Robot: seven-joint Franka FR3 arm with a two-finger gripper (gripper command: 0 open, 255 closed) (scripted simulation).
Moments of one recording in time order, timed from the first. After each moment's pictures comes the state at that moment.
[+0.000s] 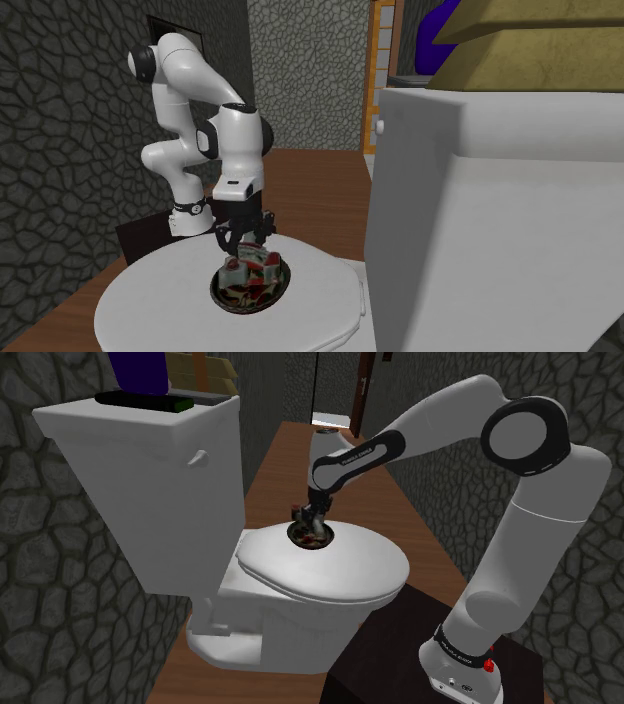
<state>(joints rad) -0.10 0.09 0.01 -2.15 -0.11 2.30 0.08</state>
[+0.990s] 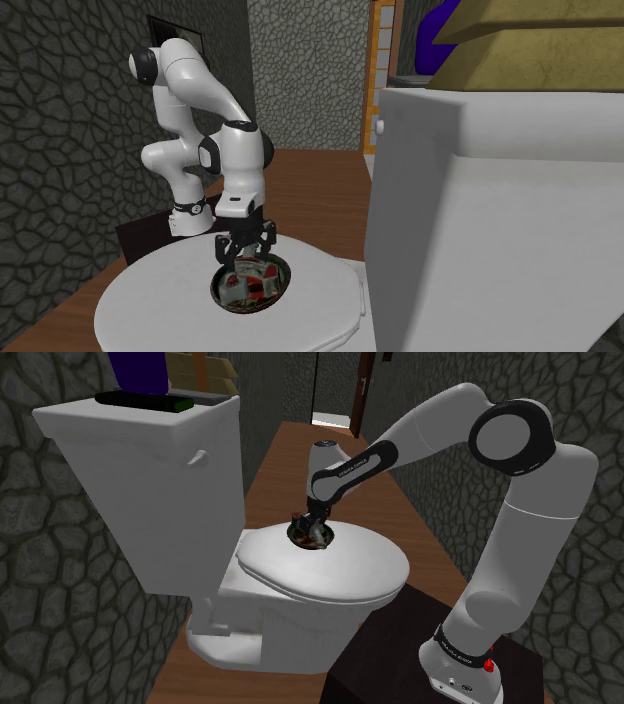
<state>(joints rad) -0.10 0.15 0.01 -2.18 -0.12 2.38 0.09</state>
